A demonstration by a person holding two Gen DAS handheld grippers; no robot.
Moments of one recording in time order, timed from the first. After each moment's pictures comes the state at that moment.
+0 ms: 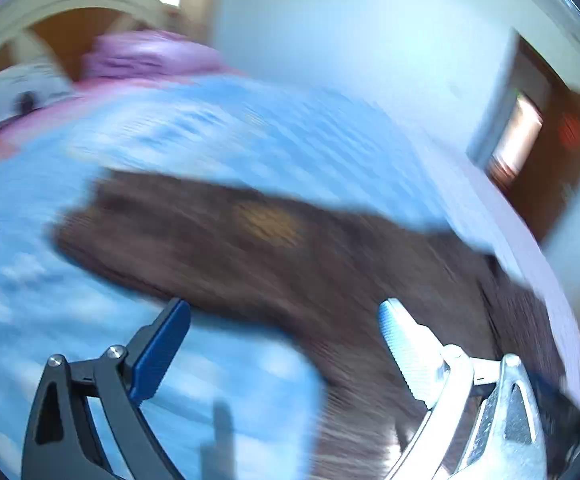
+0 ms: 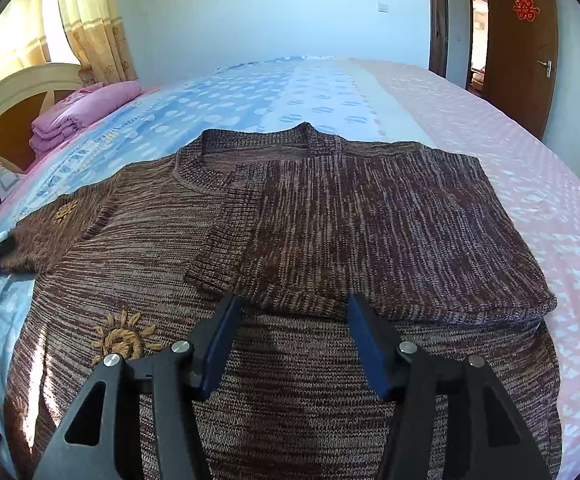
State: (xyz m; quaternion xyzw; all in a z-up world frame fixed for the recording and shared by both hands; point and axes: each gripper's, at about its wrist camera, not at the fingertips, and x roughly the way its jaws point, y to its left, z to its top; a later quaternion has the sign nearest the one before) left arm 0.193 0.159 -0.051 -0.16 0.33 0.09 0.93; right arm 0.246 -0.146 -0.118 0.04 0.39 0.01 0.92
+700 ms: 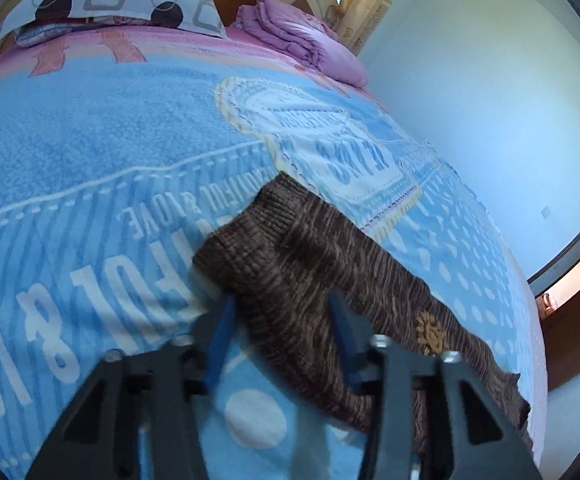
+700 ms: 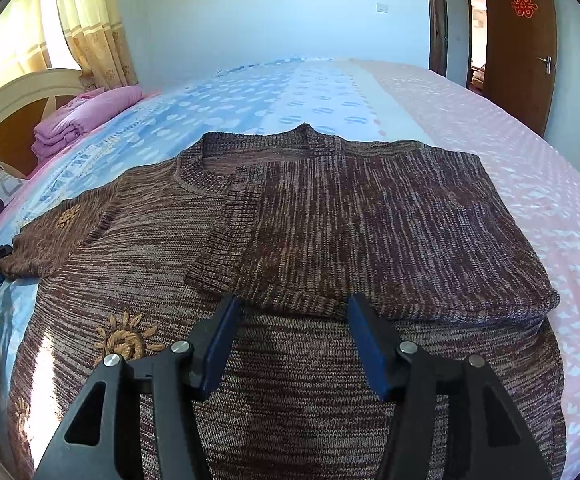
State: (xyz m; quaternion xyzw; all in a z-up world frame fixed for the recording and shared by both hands) left arm 0.207 0.281 -0.096 -0.35 0.30 0.21 0.86; right arm 0.243 -0.152 -0.117 0.05 0.39 0.02 0.92
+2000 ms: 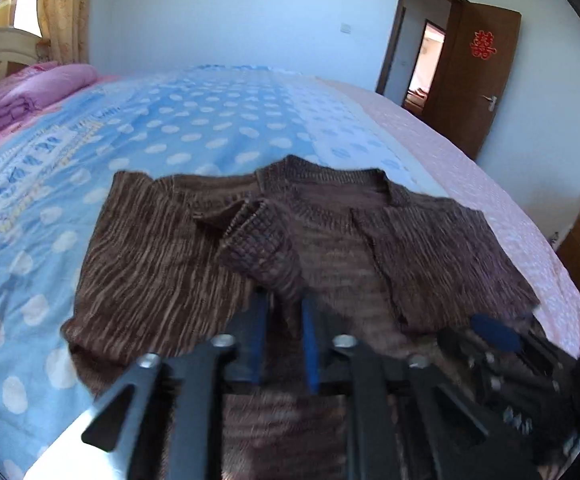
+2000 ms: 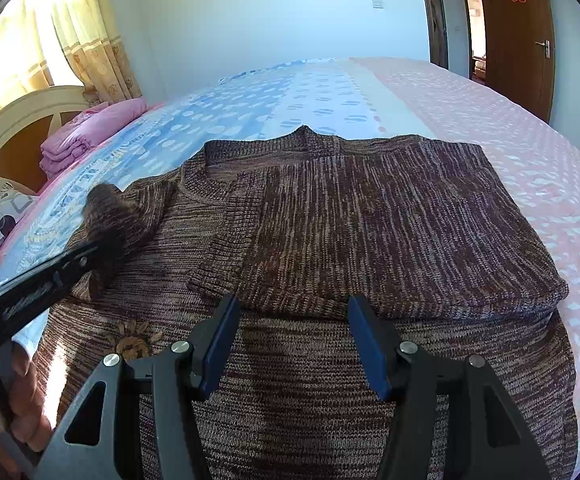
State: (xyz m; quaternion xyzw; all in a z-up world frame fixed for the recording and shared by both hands) left arm 0.223 0.011 -0.065 -0.05 0.39 -0.12 0.91; right arm 0.244 -0.161 -0.118 0.09 0.38 0.04 0.92
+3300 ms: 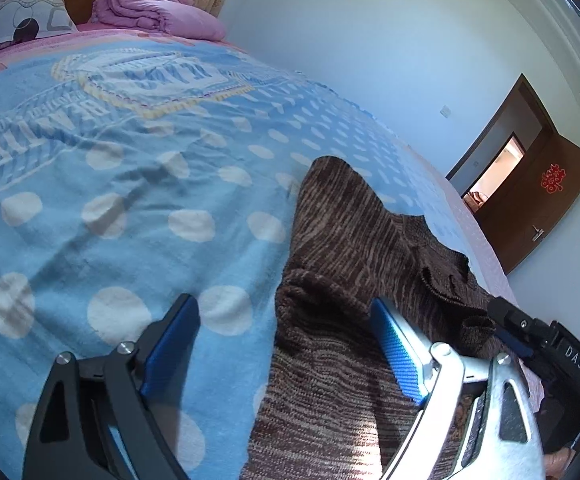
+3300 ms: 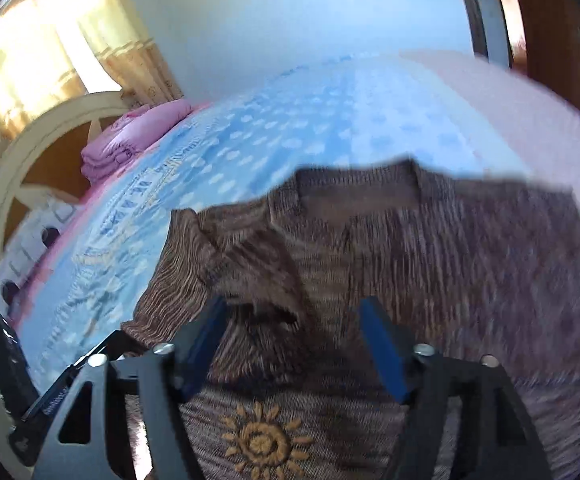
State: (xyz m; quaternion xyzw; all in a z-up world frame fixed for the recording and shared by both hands) left arm 0.189 0.120 -0.100 -0.26 0.34 0.00 0.90; right arm 0.294 -0.088 -0.081 0.09 0.38 0.12 0.91
